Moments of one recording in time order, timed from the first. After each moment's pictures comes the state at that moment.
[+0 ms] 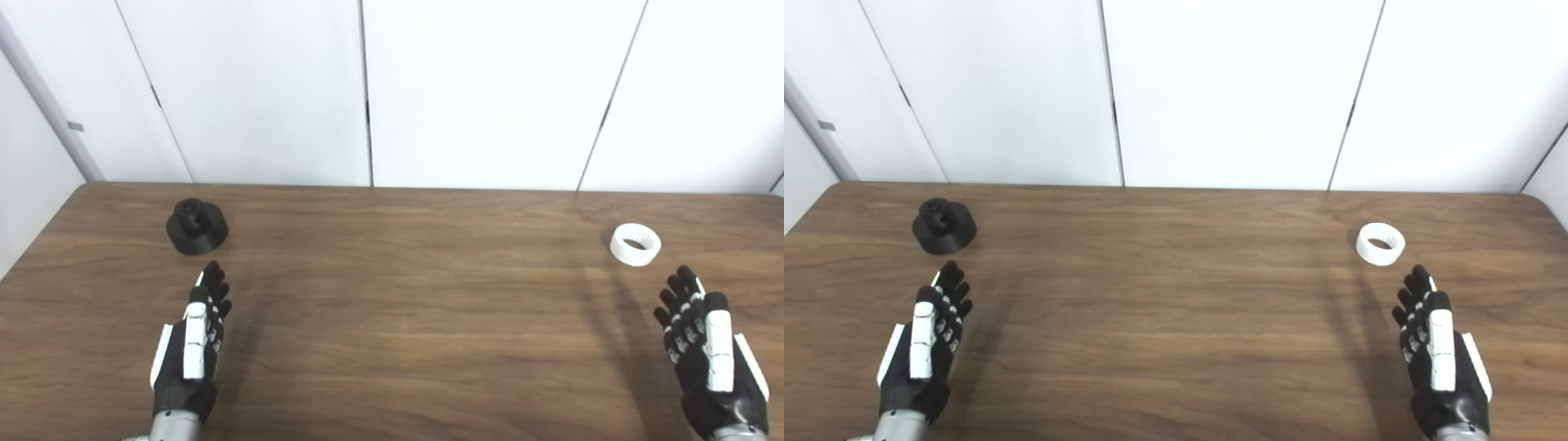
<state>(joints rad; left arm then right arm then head) 0.18 0.12 0.16 -0.30 -0.18 0.11 0.00 0.19 -0.16 -0.21 -0.37 0.26 0.22 0.01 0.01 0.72</state>
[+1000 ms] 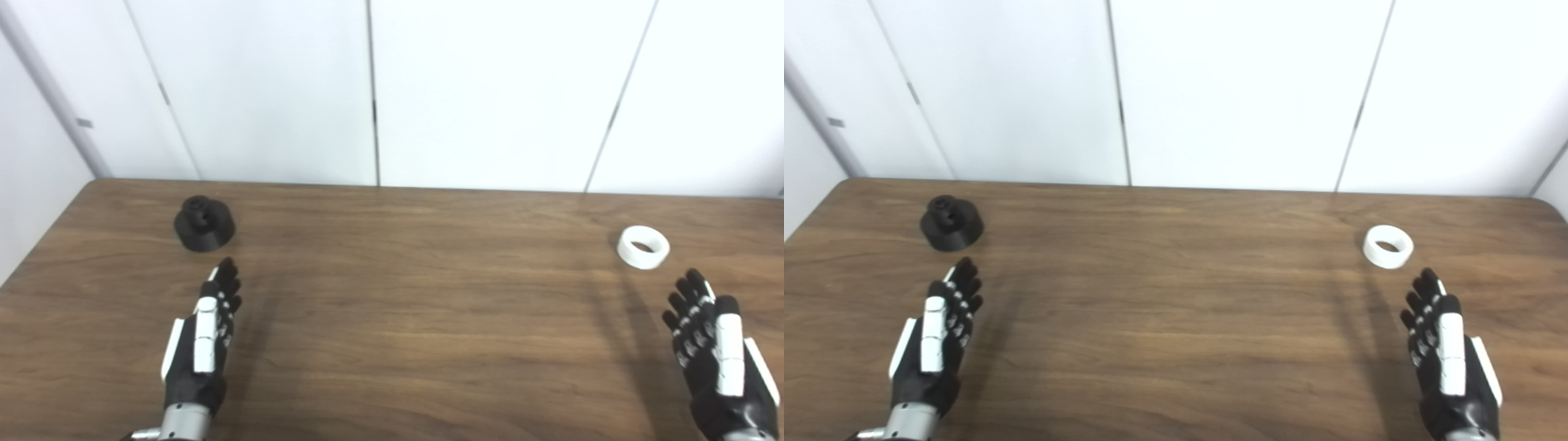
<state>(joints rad) 0.17 0.11 0.15 -0.30 -0.16 0.11 0.01 0.19 -0.18 -0.22 -0.35 0.27 0.22 0.03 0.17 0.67</state>
